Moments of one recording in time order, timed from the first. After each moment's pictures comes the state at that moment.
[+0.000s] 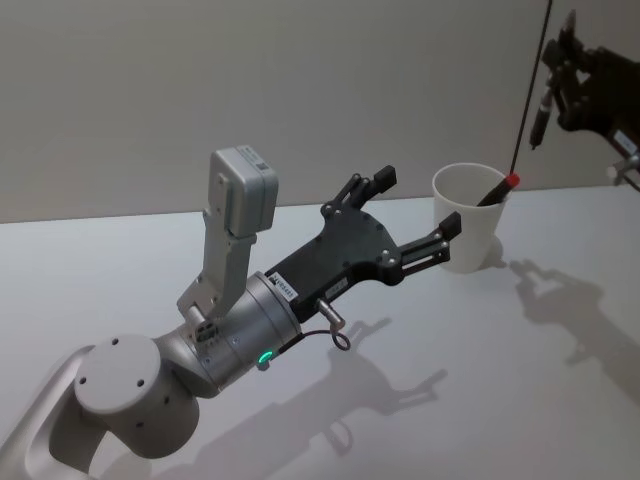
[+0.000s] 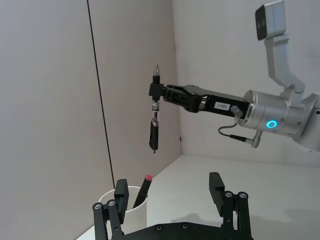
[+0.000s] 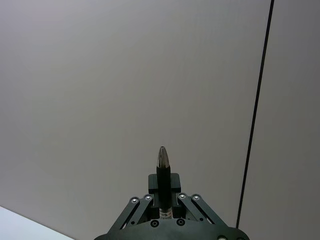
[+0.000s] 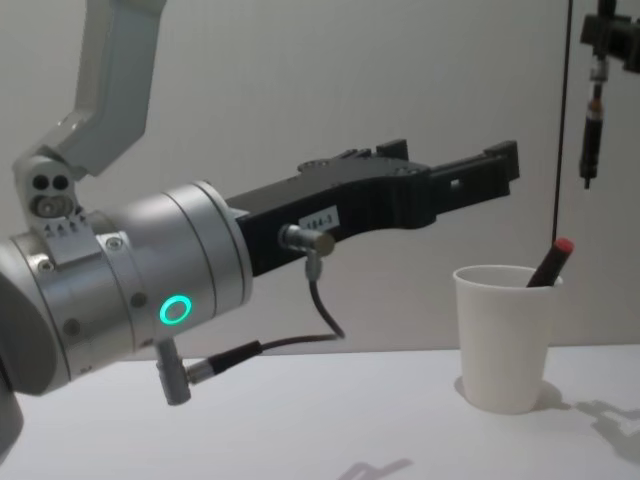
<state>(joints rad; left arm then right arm) -0.18 0.24 0.36 -1.69 -0.37 0.00 -0.54 0.30 0.48 -0.24 -1.70 0.49 -0.01 0.22</state>
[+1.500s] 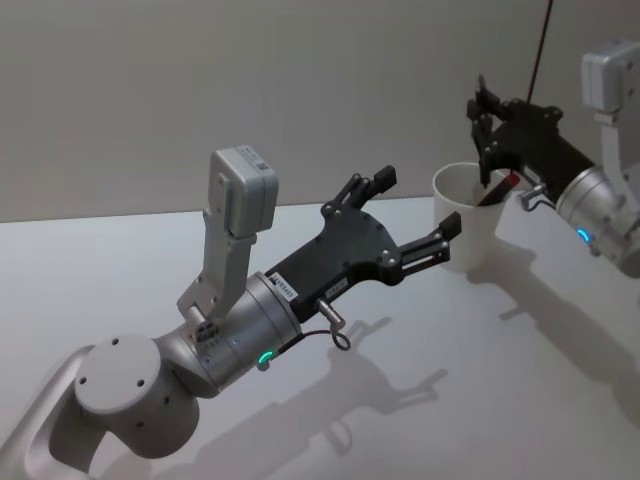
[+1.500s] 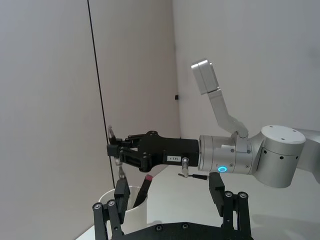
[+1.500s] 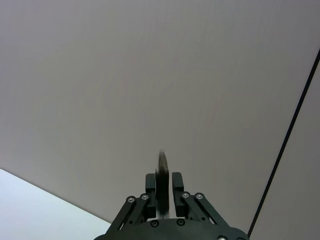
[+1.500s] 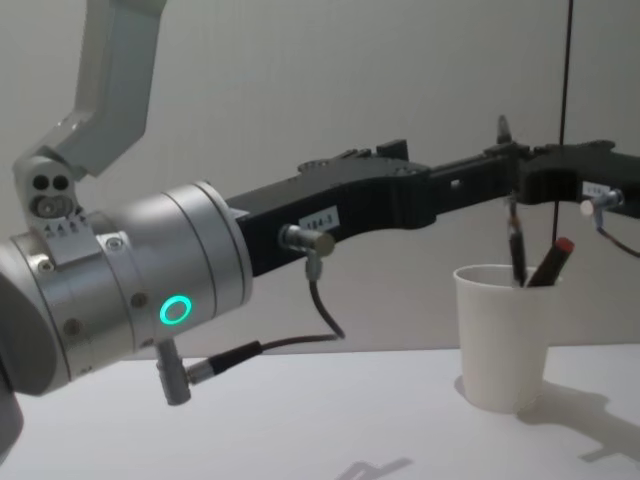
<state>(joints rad) -0.18 0.24 0.36 -1.69 -0.37 0.00 -0.54 0.46 0.31 -0.34 -1.37 0.24 -0.02 0.25</state>
